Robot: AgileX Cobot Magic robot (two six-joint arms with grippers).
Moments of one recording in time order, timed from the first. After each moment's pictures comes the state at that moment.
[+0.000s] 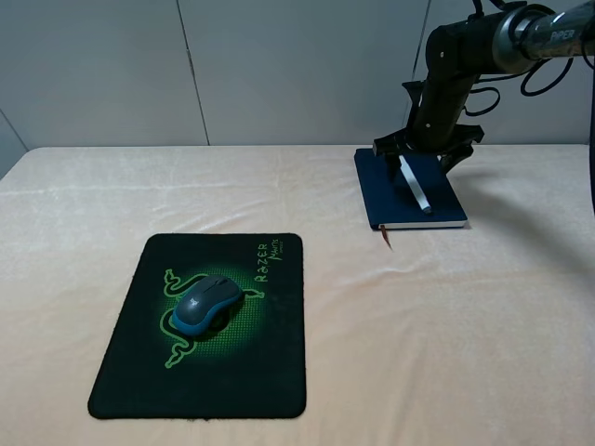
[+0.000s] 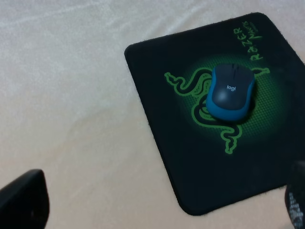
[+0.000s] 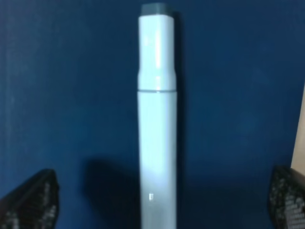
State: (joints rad) left arm -0.07 0.00 -0.49 -0.13 1.07 0.22; right arm 0.25 2.27 -1.80 -0.12 0.89 0.23
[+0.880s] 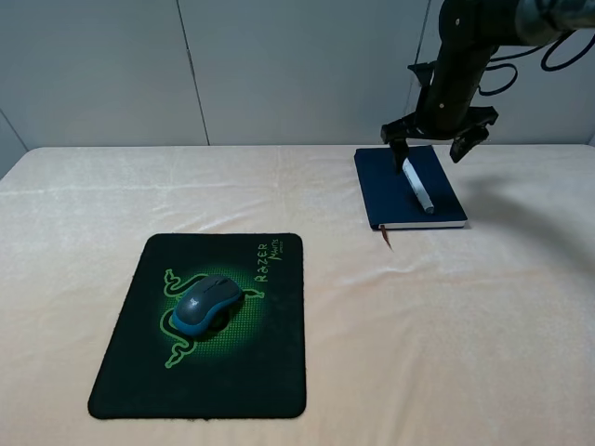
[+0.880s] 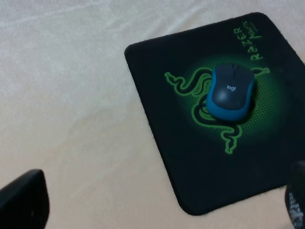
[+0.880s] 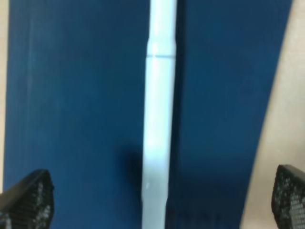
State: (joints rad) left arm -0.07 0.00 -0.49 -0.13 1.07 0.22; right arm 0.25 2.17 -1.80 -0.10 1.02 0.15
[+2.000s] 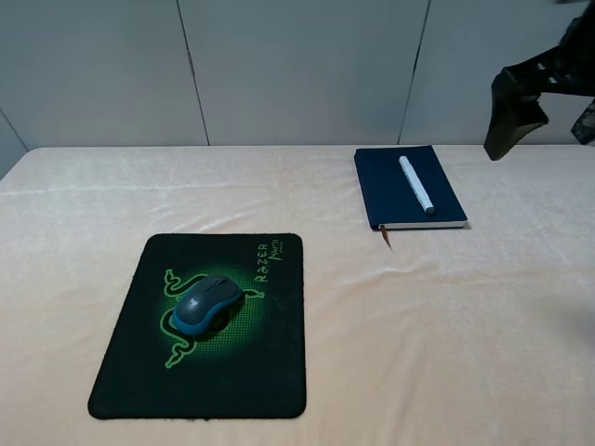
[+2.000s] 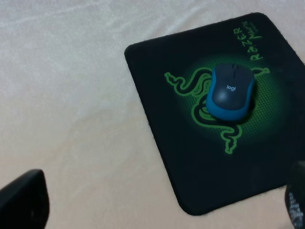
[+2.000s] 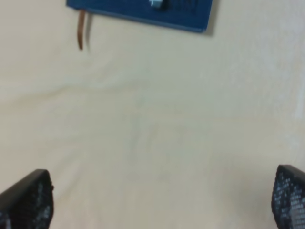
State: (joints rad) left arm -0.07 0.00 -0.49 -0.13 1.07 0.22; right arm 0.25 1.36 -1.27 -0.01 1.21 0.08
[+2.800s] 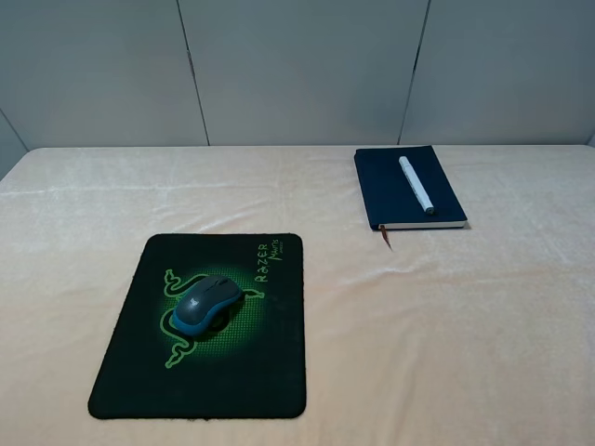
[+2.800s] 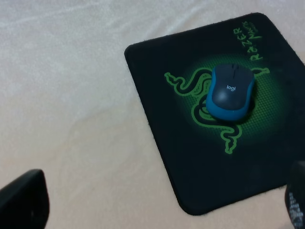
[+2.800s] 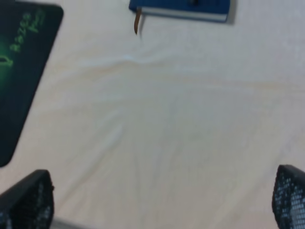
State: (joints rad) left arm -0.07 0.00 -0.49 -0.13 1.07 0.22; right arm 0.24 0.40 -0.77 0.09 1.22 0.08
